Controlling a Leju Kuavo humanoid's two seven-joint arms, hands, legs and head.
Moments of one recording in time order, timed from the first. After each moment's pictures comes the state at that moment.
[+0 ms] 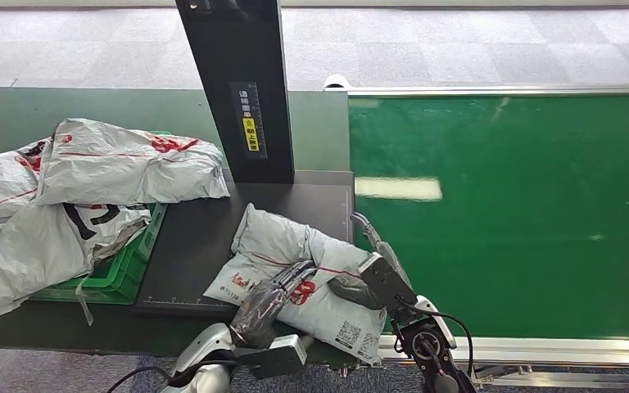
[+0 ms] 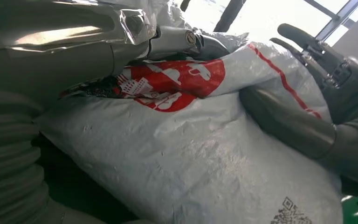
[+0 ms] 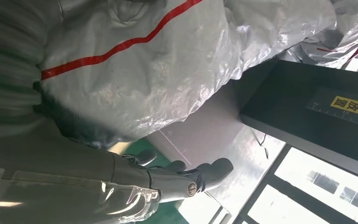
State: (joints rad) left arm -0.18 -0.11 -0.48 -1.08 -0.86 0.08 -0.43; right arm -0.21 0.07 0.30 -1.15 0.37 0.04 -0.37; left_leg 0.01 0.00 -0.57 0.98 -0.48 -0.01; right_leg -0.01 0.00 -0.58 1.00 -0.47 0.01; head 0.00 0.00
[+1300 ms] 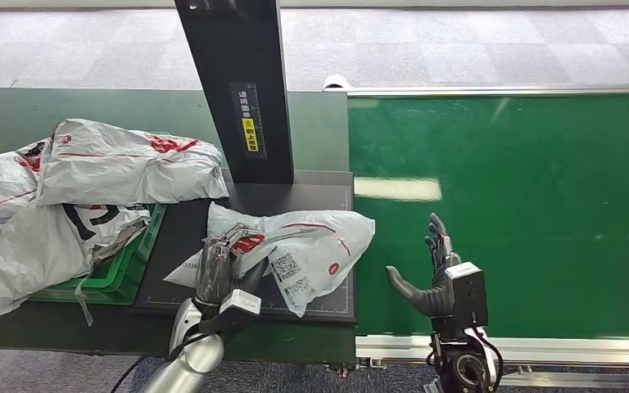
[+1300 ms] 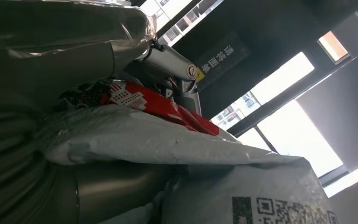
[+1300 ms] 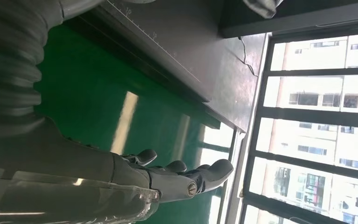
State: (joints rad) left arm -0.25 -0.14 -0.39 -1.11 -0.54 0.56 -0.63; right arm -0.05 0.07 0.11 -1.33 0.10 -0.04 -0.43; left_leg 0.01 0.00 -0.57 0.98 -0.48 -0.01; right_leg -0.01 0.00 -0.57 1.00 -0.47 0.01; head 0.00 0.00
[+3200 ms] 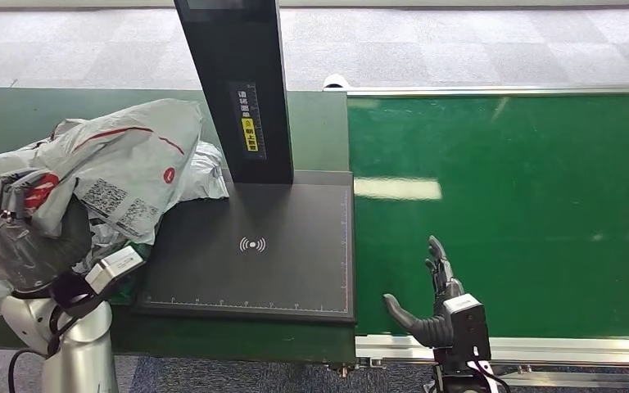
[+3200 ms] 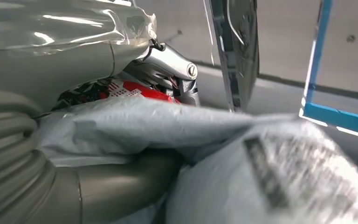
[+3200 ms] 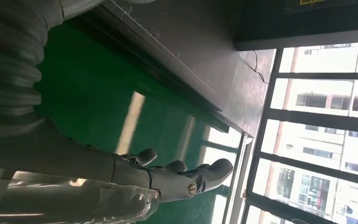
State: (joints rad) left arm -0.26 -0.29 0.28 -1.71 -1.04 0.70 -0.70; right arm 0.11 0.11 0.09 -1.47 0.18 -0.02 -0.43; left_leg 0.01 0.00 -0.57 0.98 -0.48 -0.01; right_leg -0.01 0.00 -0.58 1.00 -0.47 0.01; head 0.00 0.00
